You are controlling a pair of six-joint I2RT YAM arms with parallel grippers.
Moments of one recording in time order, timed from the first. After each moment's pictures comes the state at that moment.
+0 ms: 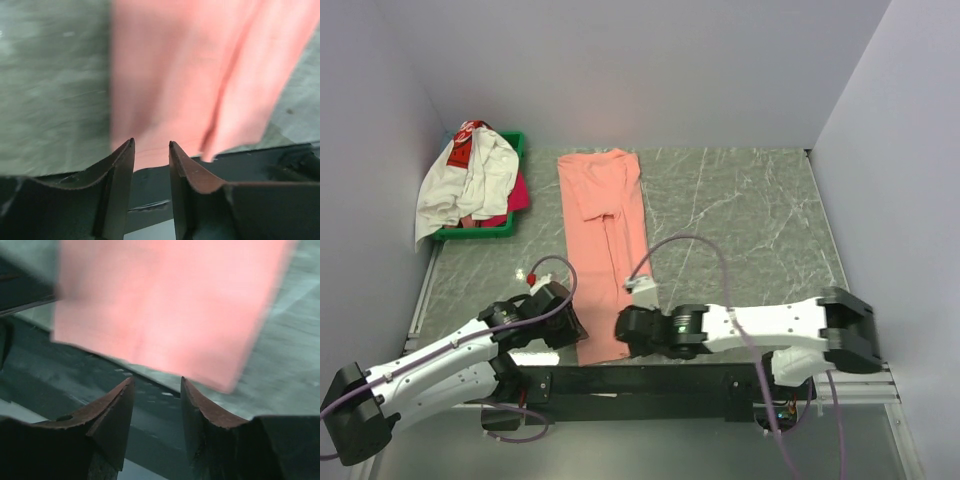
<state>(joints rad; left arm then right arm) -0.85 0.80 0.44 -0.65 -0.06 -1.22 1.42 1.47 0.97 -0.59 0.41 0.95</state>
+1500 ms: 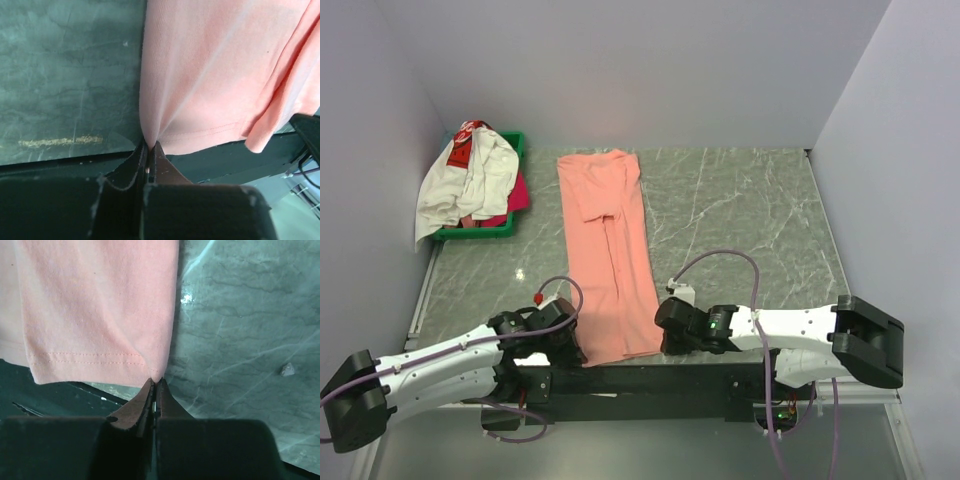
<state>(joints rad) -0.96 0.81 0.32 -0.62 0.03 -1.36 1.19 1.26 0.53 -0.35 0.16 1.06</state>
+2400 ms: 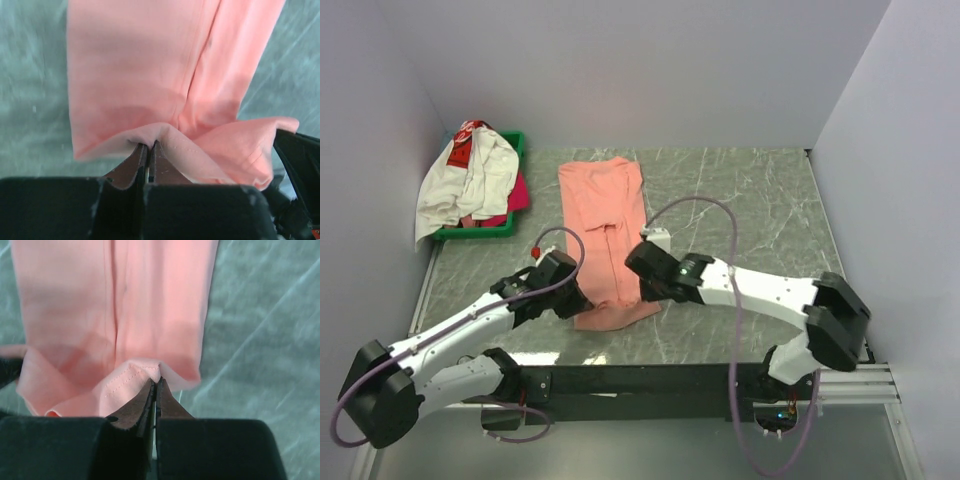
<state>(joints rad) -0.71 0.99 0.59 -0.55 -0.04 -1.15 1.05 1.45 1.02 -0.59 0.32 0.78</state>
